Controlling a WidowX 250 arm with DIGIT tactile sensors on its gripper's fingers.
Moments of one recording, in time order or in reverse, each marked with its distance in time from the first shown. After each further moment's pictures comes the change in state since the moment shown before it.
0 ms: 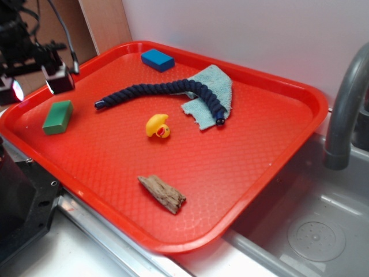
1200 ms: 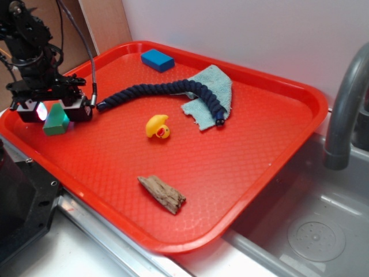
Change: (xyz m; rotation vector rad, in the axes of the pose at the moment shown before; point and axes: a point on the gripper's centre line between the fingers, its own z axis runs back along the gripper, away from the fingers) arm -0.018 -0.005 -0.028 0.012 -0.006 -0.281
